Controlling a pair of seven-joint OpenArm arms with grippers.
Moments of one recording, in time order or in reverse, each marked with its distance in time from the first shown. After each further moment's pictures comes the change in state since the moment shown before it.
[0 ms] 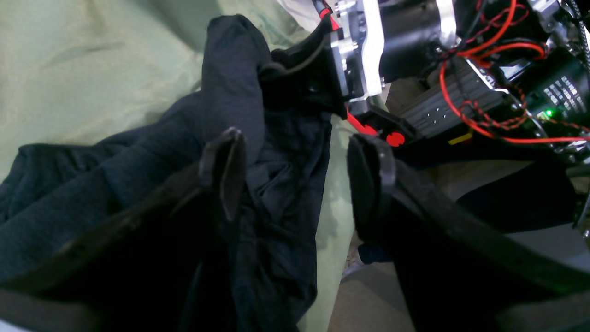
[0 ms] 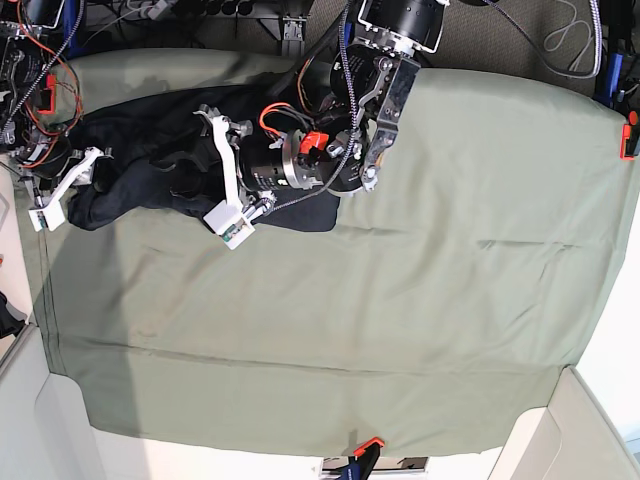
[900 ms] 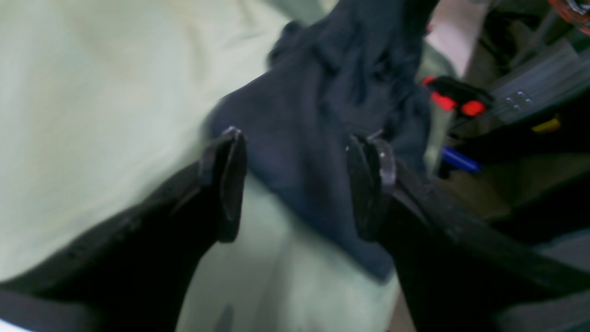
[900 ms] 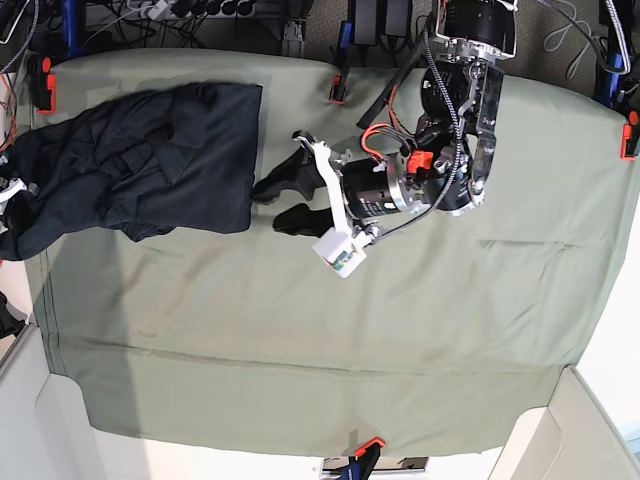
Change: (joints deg) left arm 0.6 -14.0 -11.3 10.3 -6.1 -0.4 4.5; right arm 2.4 6.6 12.7 -0.5 3.6 0.4 4.3
